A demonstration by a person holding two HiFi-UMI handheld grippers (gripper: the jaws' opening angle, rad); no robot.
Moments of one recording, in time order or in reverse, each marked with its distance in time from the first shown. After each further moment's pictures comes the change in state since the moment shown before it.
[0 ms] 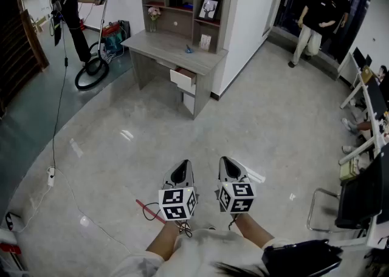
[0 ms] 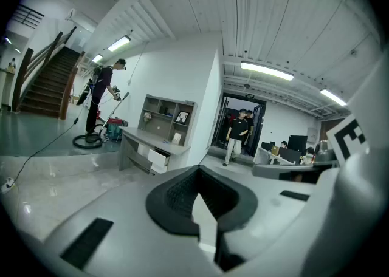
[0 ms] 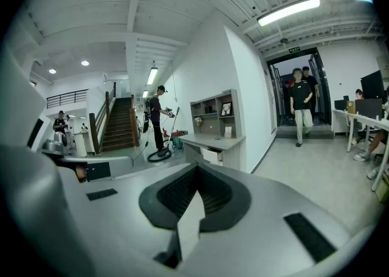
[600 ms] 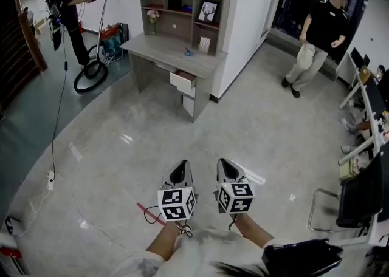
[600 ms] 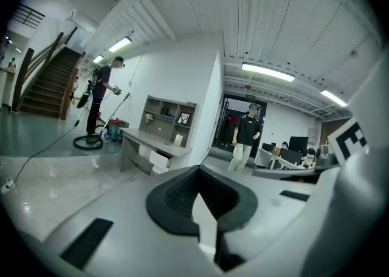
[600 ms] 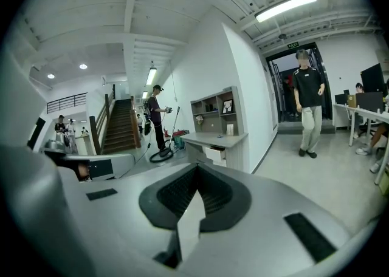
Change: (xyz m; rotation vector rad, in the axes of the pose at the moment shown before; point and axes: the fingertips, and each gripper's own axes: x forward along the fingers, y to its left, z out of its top) left arm 0.003 0.019 0.008 -0.001 -0.009 0.004; right arm 0.014 0.015 -0.005 0.036 0.015 0.013
